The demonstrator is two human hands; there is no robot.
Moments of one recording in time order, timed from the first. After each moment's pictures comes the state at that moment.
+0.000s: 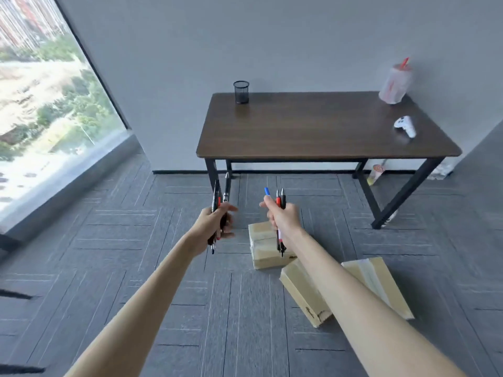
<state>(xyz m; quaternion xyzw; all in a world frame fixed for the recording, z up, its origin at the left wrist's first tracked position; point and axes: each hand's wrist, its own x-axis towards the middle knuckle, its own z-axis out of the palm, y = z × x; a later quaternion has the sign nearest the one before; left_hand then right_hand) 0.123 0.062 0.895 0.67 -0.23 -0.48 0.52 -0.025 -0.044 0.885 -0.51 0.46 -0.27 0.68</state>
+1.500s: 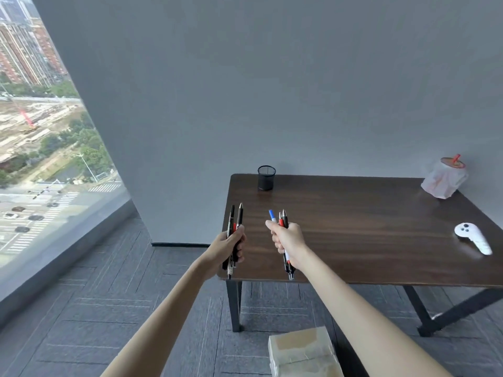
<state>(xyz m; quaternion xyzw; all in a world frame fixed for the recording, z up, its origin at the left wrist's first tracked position) 0.433 -0.214 0.970 0.61 -0.27 -0.50 0.55 0.297 -0.322 0.978 -0.55 0.47 -0.24 0.65</state>
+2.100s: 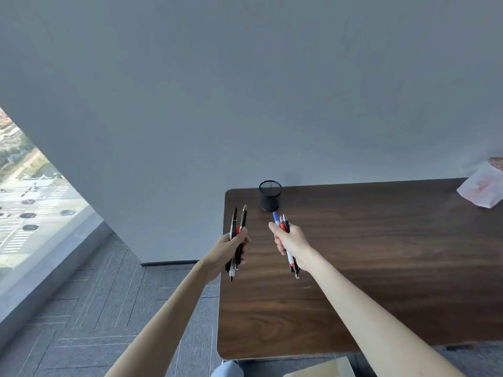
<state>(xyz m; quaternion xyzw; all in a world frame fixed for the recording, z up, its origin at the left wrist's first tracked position) 0.578 -0.414 0.931 0.64 -0.26 -0.54 0.48 0.429 -0.519 0.927 -0.54 0.48 -0.21 0.66</state>
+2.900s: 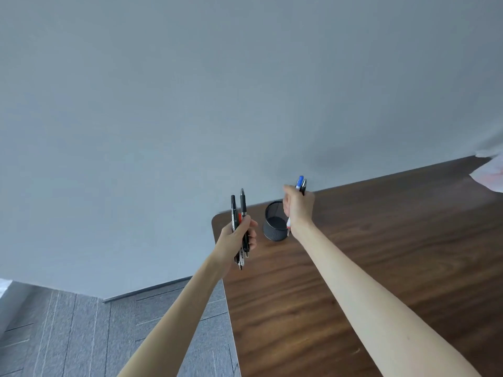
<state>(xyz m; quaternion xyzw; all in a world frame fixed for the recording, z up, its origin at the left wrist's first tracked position) 0.739 -0.638 0.863 0.57 -0.23 -0.61 0.50 0.614 -0.743 0.884 -0.32 0.58 -0.47 0.59</state>
